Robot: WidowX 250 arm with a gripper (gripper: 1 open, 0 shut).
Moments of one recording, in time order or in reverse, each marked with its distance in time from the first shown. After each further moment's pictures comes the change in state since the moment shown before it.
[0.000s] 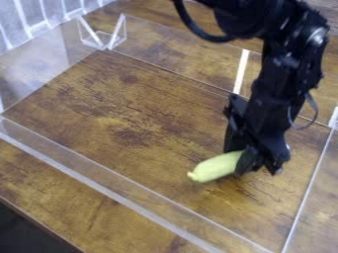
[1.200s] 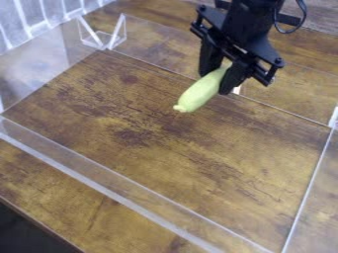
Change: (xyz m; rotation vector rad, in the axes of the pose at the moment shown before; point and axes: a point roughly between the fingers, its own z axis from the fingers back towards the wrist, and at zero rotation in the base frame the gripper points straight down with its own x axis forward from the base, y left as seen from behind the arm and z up) arm -0.020 0.054 0.074 0.136 -0.078 0.403
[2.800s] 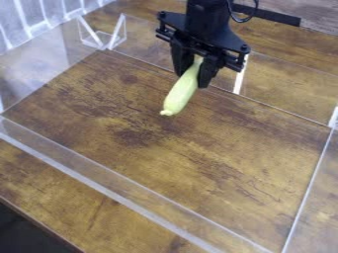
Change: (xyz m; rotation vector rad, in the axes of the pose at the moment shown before) arm -0.004 0.032 -0.023 -0.092 -0.089 0.213
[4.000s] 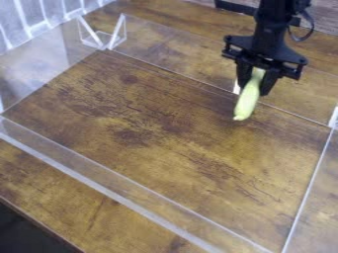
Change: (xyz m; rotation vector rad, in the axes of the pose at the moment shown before) arm 0.073 -0.059 -0.062 -0.048 0.049 0.051
